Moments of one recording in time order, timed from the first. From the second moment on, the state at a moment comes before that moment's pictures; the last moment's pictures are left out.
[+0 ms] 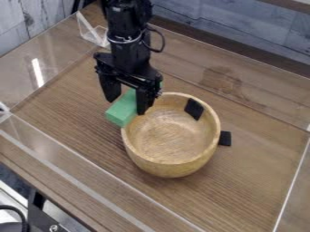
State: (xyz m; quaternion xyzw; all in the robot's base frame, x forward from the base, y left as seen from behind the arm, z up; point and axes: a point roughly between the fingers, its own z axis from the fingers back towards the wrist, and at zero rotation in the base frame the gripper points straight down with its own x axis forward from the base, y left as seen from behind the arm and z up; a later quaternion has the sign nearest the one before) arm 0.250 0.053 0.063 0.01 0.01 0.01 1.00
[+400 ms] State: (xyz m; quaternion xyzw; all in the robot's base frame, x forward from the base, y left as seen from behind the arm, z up) arm 0.248 0.055 0.057 0.01 0.01 0.01 1.00
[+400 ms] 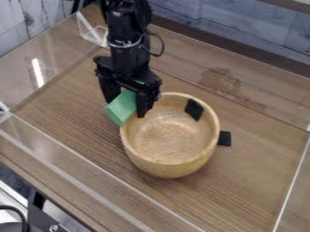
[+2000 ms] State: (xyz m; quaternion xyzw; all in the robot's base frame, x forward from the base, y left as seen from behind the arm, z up) arm 0.240 0.047 0.064 -0.02 0.05 0.03 1.00
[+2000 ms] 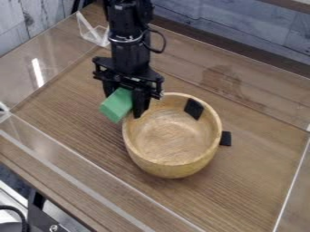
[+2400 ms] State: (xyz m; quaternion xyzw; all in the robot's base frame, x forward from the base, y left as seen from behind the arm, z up) arm 0.239 0.045 0.066 -0.02 0.06 0.03 1.00
